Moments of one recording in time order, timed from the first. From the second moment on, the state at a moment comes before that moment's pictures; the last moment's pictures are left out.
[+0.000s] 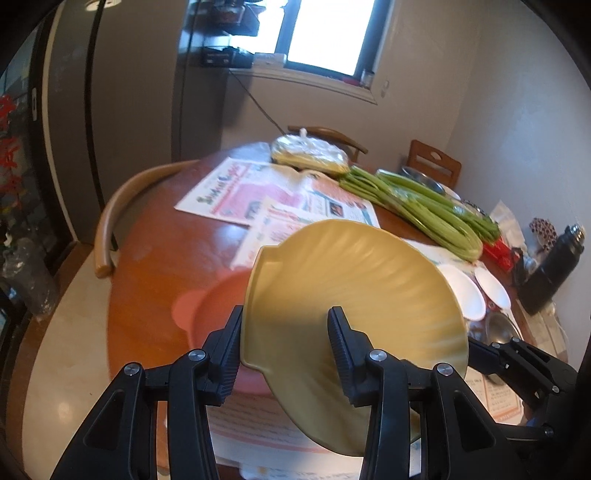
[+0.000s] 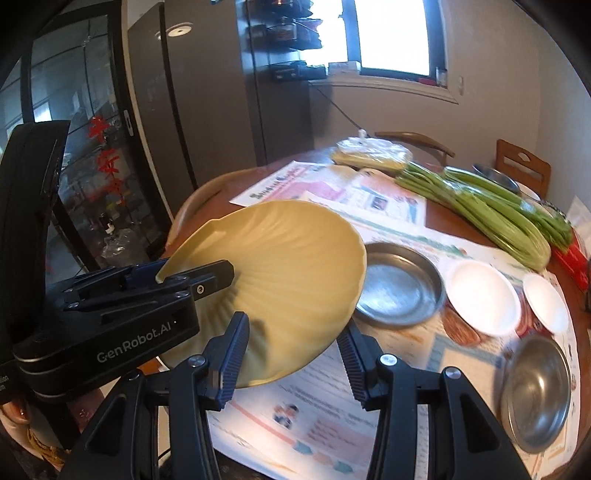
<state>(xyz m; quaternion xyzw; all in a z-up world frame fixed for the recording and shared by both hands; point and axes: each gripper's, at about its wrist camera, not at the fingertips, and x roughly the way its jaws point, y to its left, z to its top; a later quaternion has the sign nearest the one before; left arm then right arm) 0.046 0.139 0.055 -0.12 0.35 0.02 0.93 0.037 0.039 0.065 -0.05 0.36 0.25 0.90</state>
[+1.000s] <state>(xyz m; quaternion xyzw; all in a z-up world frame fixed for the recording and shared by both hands) 0.106 0.202 -0.013 -0.14 0.41 0.05 0.90 0.084 0.105 0.011 -0.03 0.43 0.24 0.87</state>
